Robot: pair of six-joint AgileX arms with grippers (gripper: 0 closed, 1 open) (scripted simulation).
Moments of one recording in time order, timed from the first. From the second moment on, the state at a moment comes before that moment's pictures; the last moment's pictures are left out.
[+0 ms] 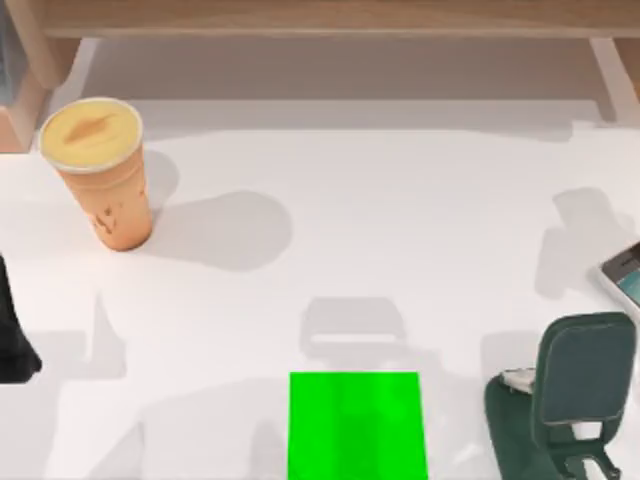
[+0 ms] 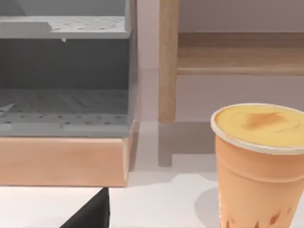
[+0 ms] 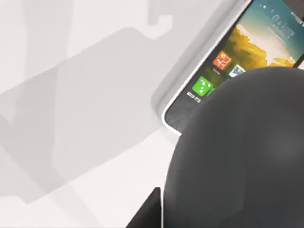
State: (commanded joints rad) left arm 0.00 0.00 0.00 0.00 0.00 0.00; right arm 0.15 1.33 1.15 -1.19 0.12 -1.08
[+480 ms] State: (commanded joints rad) left arm 0.00 0.00 0.00 0.00 0.00 0.00; right arm 0.54 1.54 1.55 -1.20 0.26 -1.30
